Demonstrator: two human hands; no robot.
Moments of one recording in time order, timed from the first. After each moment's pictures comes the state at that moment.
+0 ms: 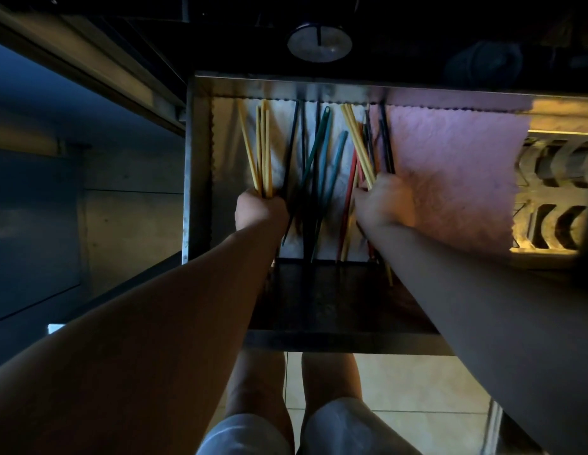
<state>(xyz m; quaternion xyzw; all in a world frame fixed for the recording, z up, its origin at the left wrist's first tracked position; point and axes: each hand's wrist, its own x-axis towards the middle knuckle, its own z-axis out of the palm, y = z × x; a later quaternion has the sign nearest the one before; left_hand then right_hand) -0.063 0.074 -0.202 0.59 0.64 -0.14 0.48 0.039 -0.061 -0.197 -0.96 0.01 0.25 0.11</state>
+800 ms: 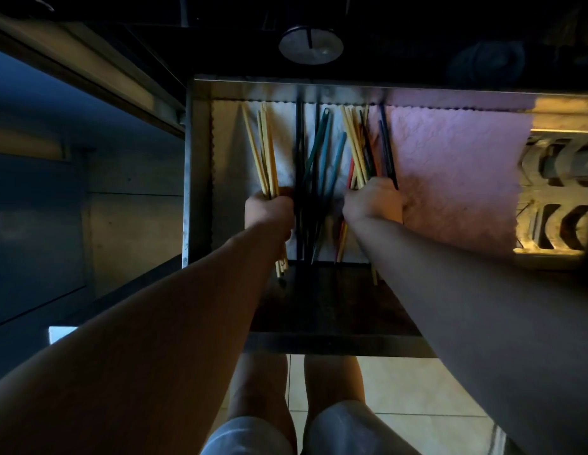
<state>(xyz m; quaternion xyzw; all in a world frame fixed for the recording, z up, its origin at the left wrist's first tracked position) -0.057 0.067 -0.201 0.48 0.65 -0.13 0.57 0.036 -0.049 -0.207 -0.94 0.12 0.29 0.14</state>
